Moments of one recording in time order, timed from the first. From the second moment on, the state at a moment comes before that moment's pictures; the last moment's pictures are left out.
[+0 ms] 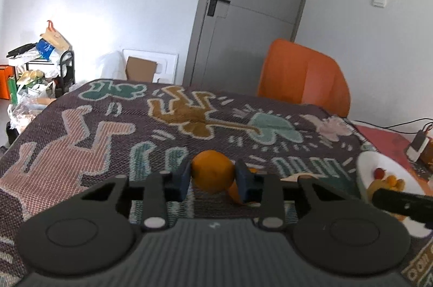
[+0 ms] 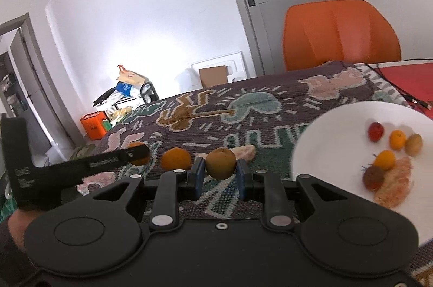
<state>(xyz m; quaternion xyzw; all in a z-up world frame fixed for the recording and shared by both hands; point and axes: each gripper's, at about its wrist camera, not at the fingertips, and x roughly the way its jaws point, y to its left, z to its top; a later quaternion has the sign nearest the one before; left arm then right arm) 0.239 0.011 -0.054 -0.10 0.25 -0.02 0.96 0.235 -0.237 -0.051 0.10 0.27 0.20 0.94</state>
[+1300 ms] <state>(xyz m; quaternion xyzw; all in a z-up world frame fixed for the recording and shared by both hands) 0.212 -0.148 -0.030 -0.05 0.24 -0.18 0.95 0.189 -0.372 -0.067 0.16 0.25 0.08 0.95</state>
